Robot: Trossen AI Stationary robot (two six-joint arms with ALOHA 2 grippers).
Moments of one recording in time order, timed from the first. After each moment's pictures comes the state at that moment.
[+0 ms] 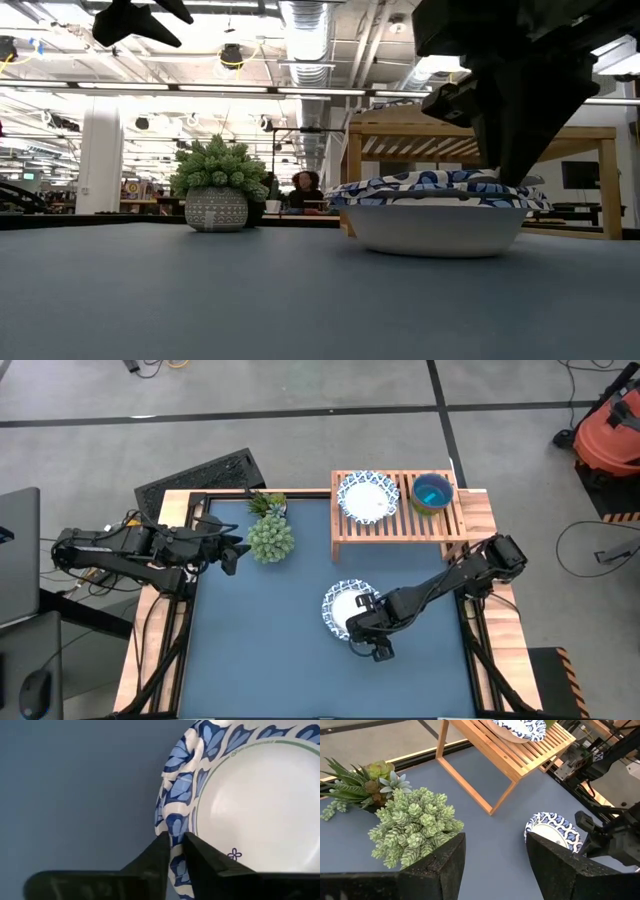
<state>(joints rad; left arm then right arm) -0.10 0.78 0.97 -0.75 -0.51 -0.78 0.39 1.75 1.21 -0.72 0.00 0.15</state>
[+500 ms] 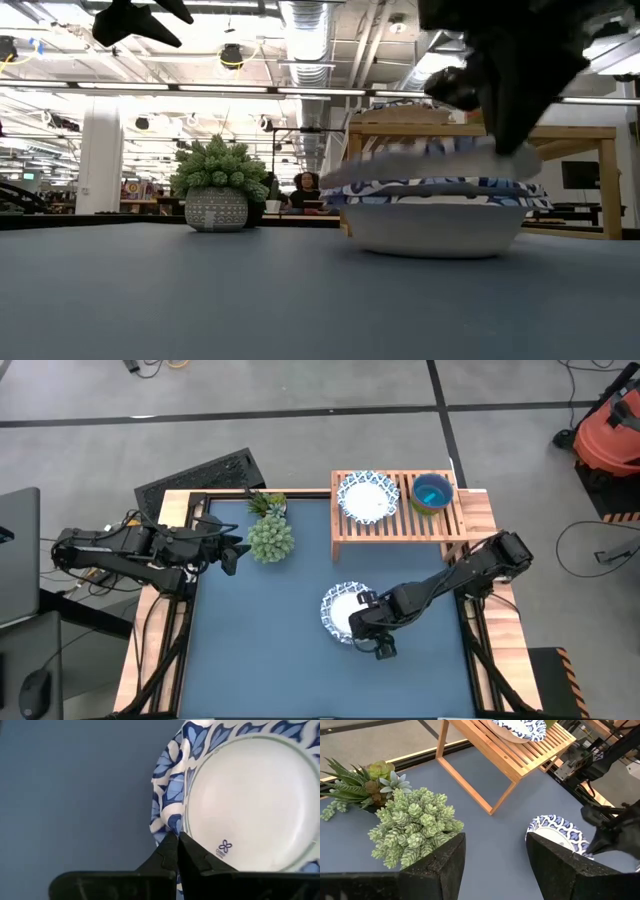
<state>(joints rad) -0.10 0.78 0.97 -0.75 -0.51 -0.78 0.38 1.69 1.21 -0.74 -0.02 0.15</state>
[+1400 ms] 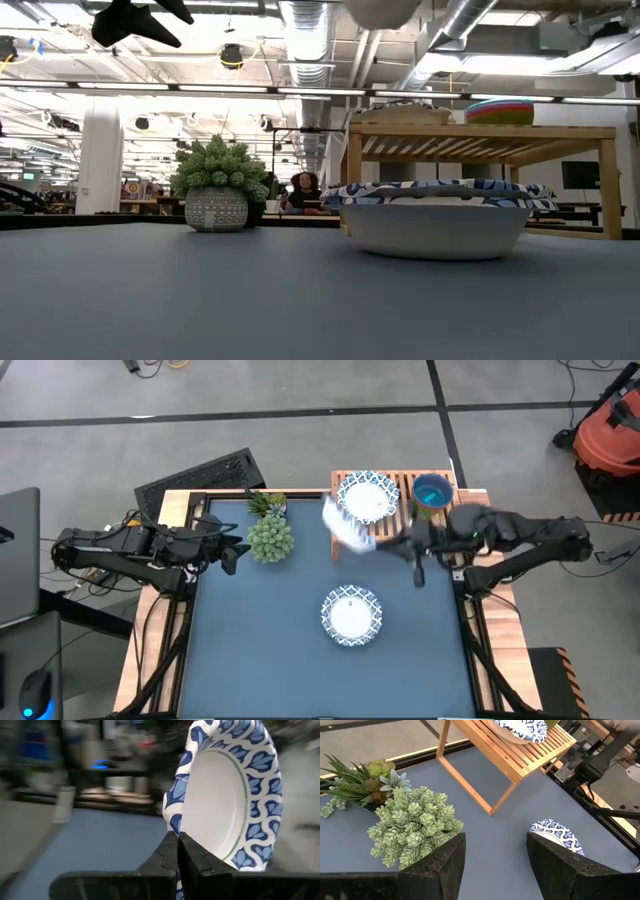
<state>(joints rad) -0.10 0.78 0.97 -0.75 -0.51 -0.80 0.11 1.02 1.25 -0.44 0.15 -0.10</state>
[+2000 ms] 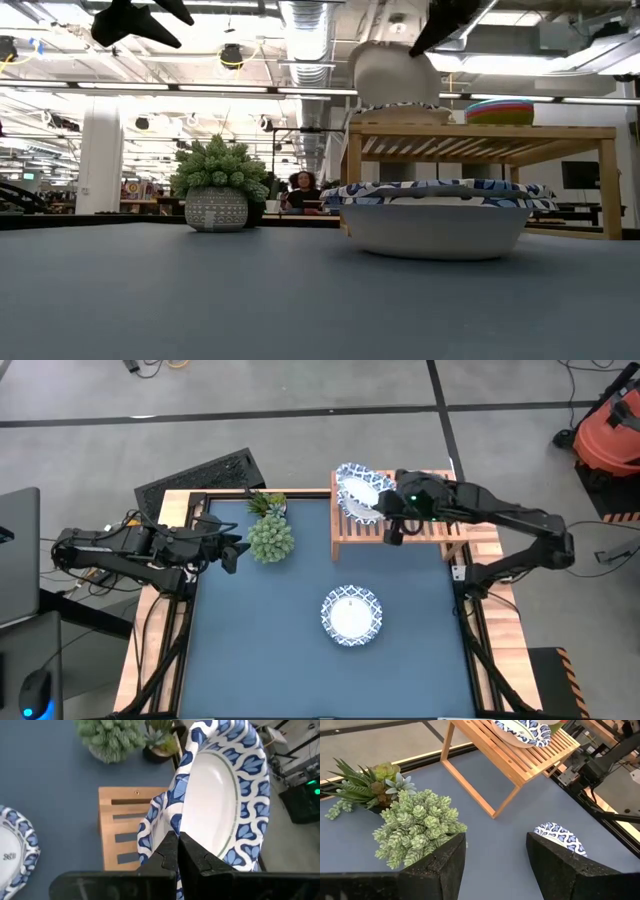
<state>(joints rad) -0.10 0.78 0.97 -0.75 -0.54 -0.80 -0.26 1.27 1.41 -0.85 0.25 -0.32</state>
